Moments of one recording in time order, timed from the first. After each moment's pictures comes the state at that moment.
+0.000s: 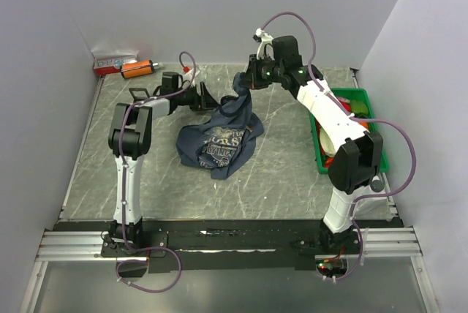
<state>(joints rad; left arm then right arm) -0.17 2.34 1.63 0.13 0.95 -0.39 0.39 1.83 1.82 -0.53 -0.42 0.21</state>
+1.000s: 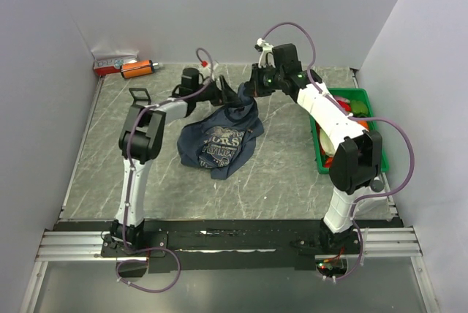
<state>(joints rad) -0.30 2.34 1.67 0.39 0.85 -0.69 0.38 1.82 1.73 -0.54 -0.40 0.19</state>
